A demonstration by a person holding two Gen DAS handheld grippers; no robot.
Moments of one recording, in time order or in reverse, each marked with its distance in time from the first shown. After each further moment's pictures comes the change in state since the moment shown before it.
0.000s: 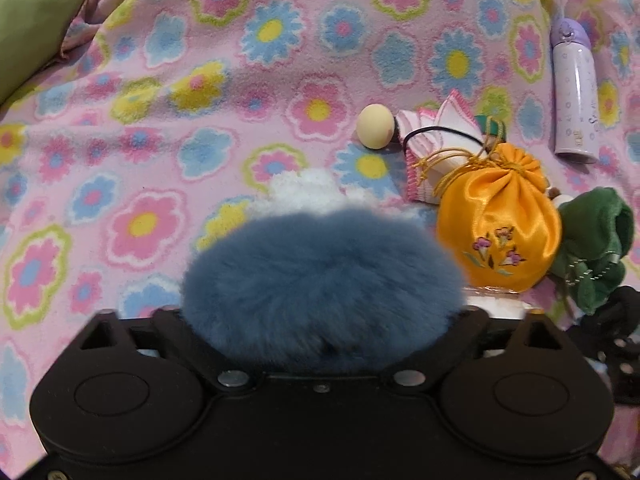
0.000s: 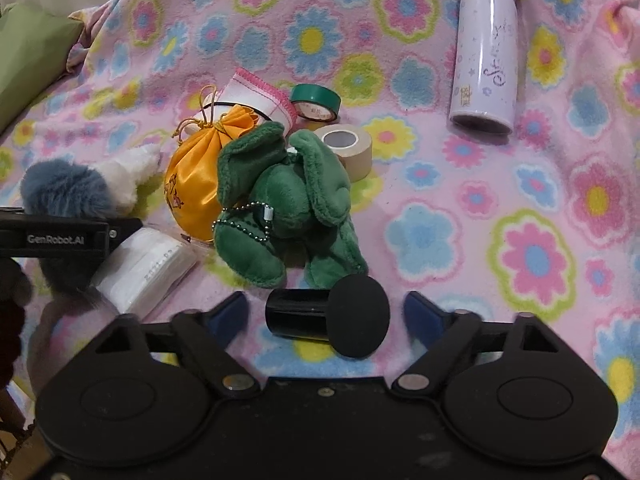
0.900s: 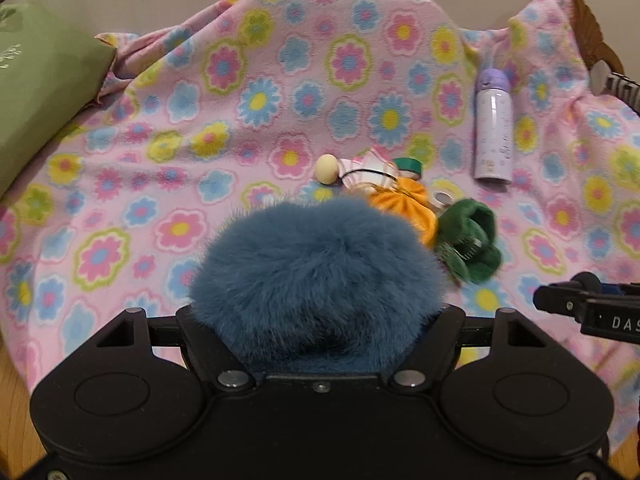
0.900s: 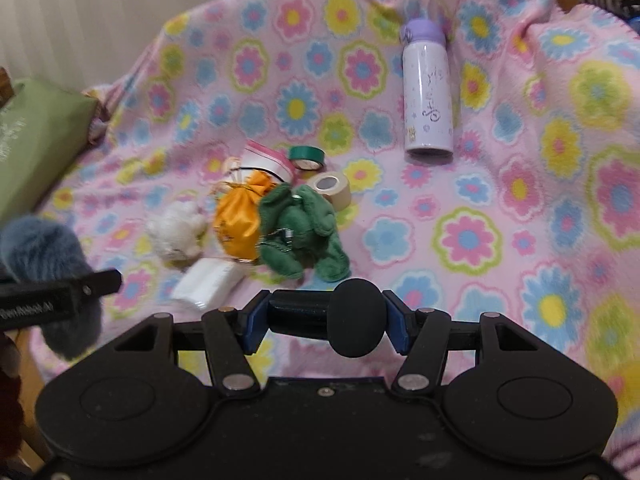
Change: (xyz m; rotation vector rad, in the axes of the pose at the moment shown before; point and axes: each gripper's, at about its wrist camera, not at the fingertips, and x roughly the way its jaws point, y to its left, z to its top) left arm -0.124 -0.018 -0.035 0.007 -0.115 -0.052; right arm -0.117 -0.009 -0.033 0.156 -0.133 0.037
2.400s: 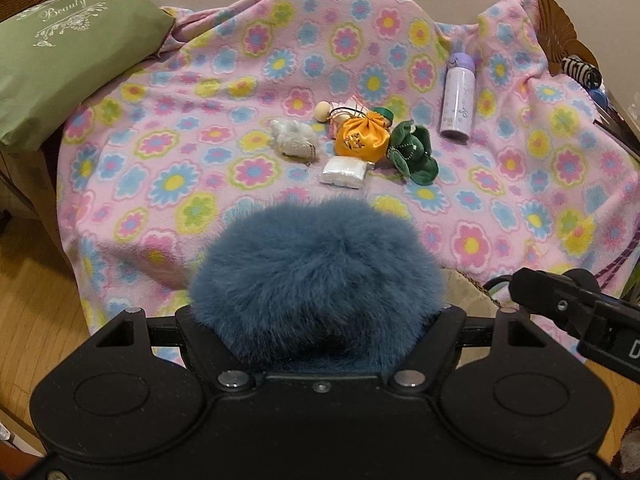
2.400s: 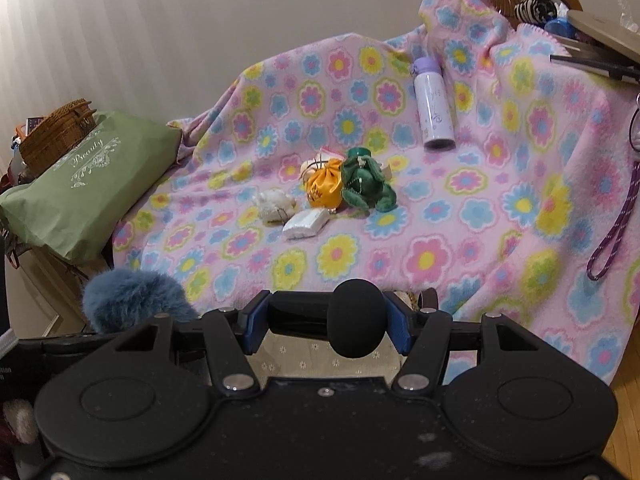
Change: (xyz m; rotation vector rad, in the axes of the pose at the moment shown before) left arm -0.116 -0.043 -0.116 -0.095 0.000 0.041; right arm -0.163 0.032 -0.136 0.064 -0.133 0.117
